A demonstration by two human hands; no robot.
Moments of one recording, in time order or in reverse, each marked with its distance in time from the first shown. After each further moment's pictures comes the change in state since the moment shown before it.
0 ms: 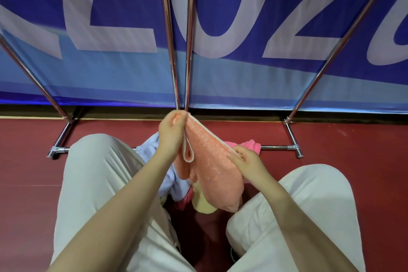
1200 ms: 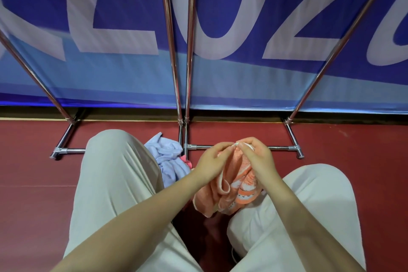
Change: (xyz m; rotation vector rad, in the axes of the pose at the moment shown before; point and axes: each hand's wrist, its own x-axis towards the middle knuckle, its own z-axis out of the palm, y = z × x) left_hand -0.068 -0.040 0.056 0.218 -0.562 -0.052; right_hand -0.008 -0.016 -0.013 0.378 0.214 0.034
